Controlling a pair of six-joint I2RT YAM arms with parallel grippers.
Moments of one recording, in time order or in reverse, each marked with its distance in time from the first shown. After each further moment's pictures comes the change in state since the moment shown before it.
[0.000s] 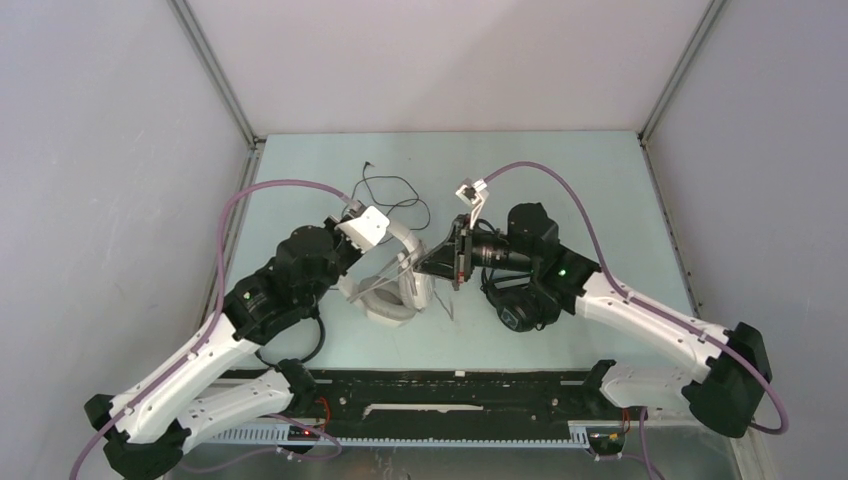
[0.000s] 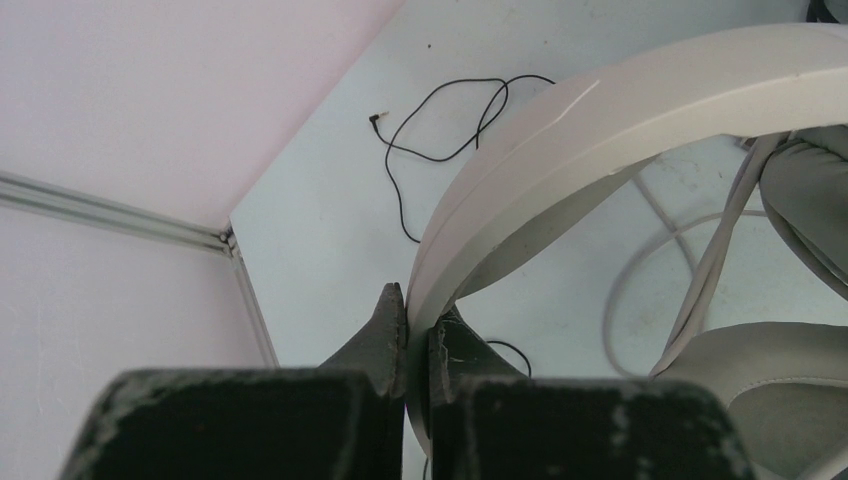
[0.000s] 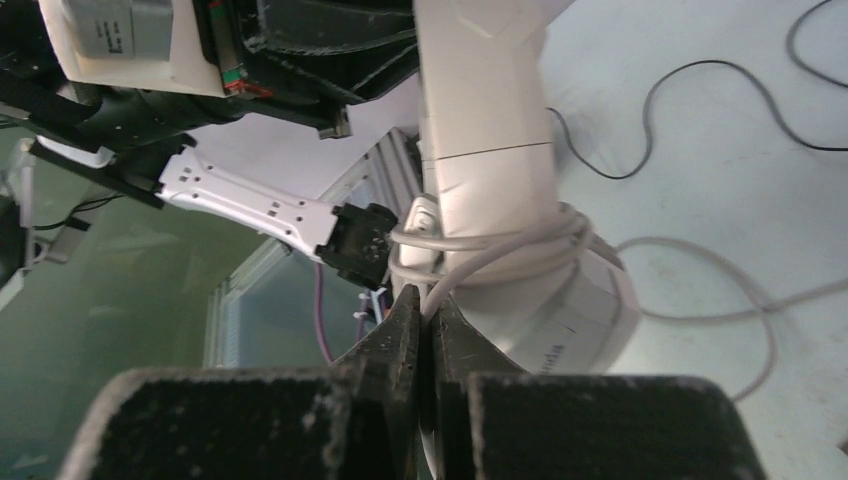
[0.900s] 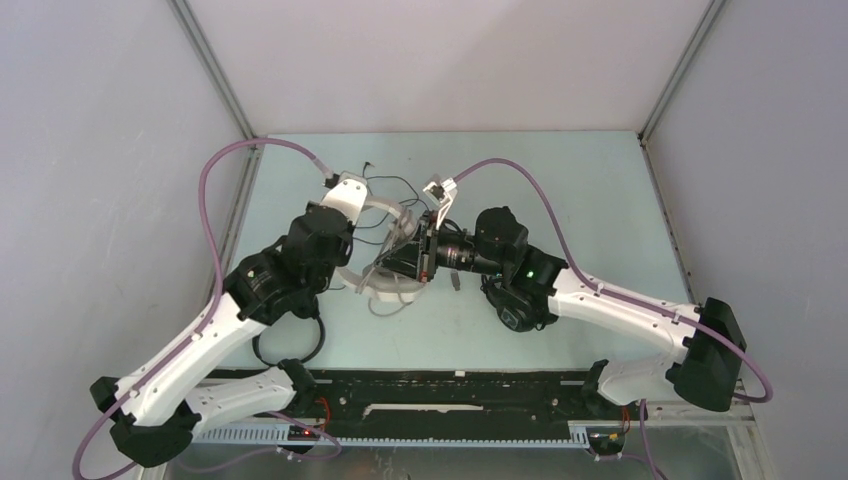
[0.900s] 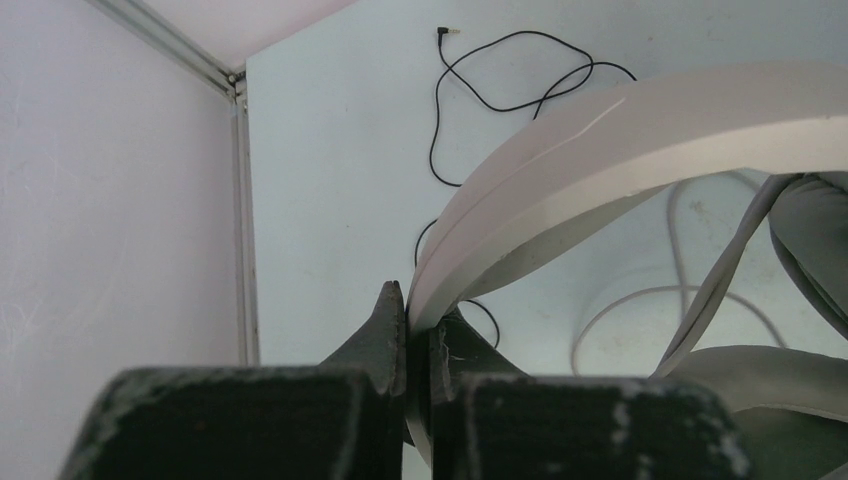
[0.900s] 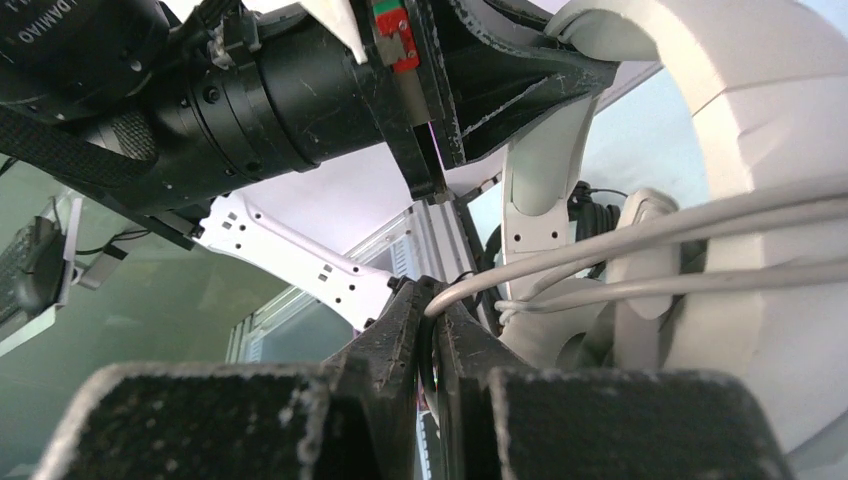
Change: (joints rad) left arm -0.001 0.130 0.177 -0.185 -0.267 -0.371; right arm 0.169 0.162 0.125 0.176 0.148 0.031
